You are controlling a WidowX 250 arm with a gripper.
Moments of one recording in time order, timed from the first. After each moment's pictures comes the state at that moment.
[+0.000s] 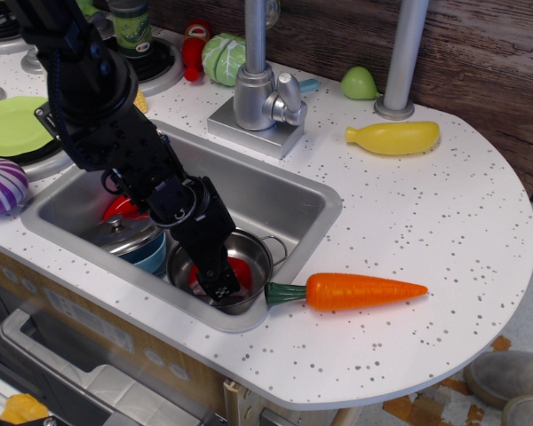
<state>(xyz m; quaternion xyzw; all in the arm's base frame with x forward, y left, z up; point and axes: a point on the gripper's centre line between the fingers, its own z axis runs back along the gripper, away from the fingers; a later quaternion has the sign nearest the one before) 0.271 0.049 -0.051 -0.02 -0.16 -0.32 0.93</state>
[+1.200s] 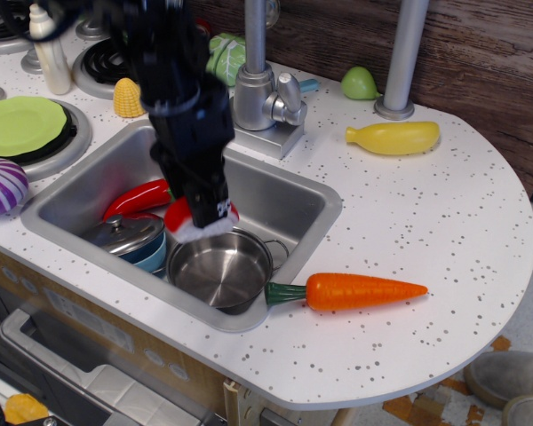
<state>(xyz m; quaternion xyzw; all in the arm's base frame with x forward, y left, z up) 0.252 0.045 0.064 -0.01 -0.05 -0.21 0.98</state>
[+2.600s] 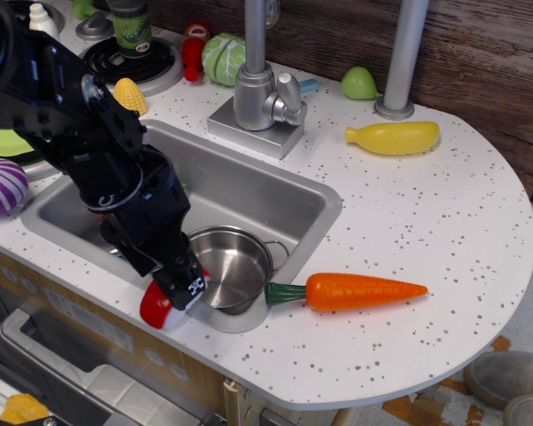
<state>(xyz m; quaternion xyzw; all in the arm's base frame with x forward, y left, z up) 0.199 0.038 0.026 -0.03 -0.12 -0.13 0.98</state>
